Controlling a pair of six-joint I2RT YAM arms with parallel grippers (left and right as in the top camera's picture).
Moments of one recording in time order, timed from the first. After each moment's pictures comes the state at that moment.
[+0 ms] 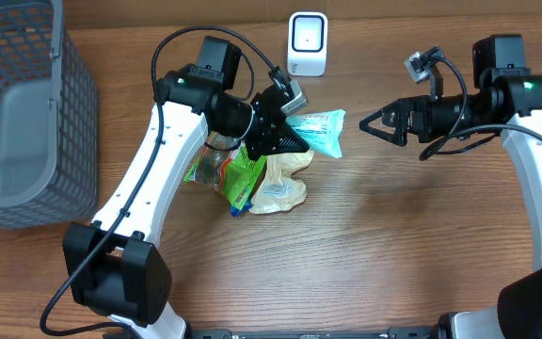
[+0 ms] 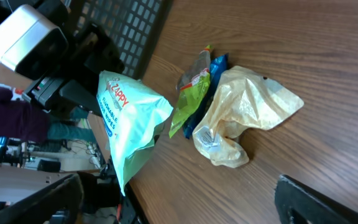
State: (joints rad) left arm -0.29 1.80 1.62 -1.05 0.92 0.72; right arm -0.01 1.64 1.55 -1.16 -1.02 -0.26
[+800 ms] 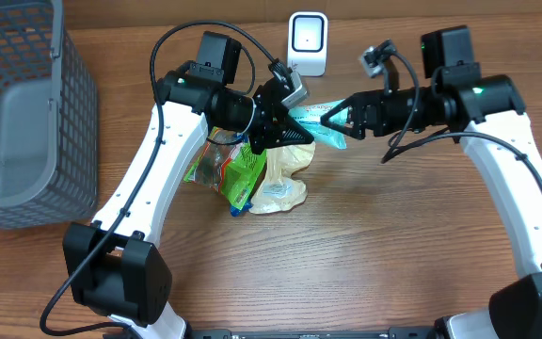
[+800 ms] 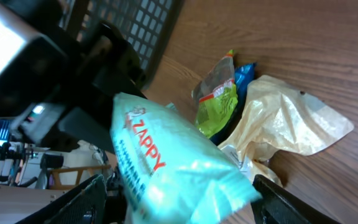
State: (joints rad) left arm -0.29 1.80 1.62 -0.98 0.96 0.67; right arm 0.20 1.65 1.55 -0.93 -0.94 0.04
